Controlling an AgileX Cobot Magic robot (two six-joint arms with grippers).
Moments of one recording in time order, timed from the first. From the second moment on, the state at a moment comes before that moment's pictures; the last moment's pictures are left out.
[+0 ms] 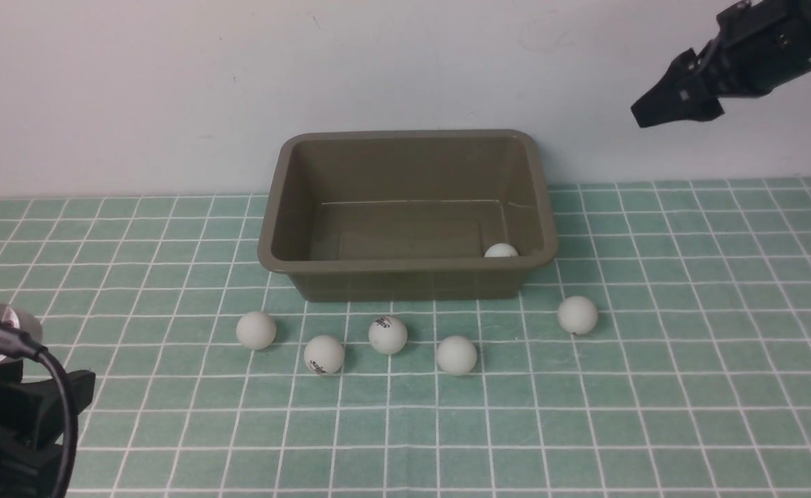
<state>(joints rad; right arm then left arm) -0.01 1.68 -1.59 0.59 1.24 -0.75 0.00 0.62 -0.53 -0.38 0.62 0.44</state>
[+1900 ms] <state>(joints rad) 0.23 1.98 -1.22 0.55 0.56 -0.75 0.00 0.62 -0.53 -0.38 0.65 0.44</state>
